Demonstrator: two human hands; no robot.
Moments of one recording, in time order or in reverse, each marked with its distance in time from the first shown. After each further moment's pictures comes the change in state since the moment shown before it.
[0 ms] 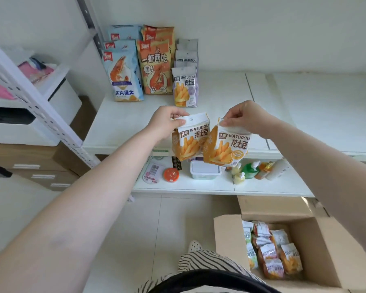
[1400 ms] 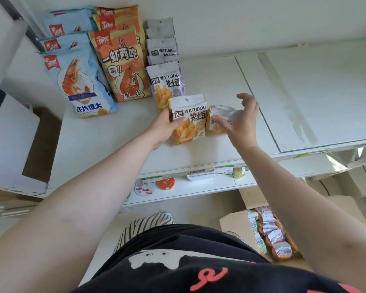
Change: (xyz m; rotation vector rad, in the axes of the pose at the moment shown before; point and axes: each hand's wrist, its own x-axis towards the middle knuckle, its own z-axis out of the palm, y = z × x) left_hand 0.156 -0.073 0.042 -0.267 -0.267 -0.051; right_hand 0.110 0.082 0.071 0.165 0.715 -0.026
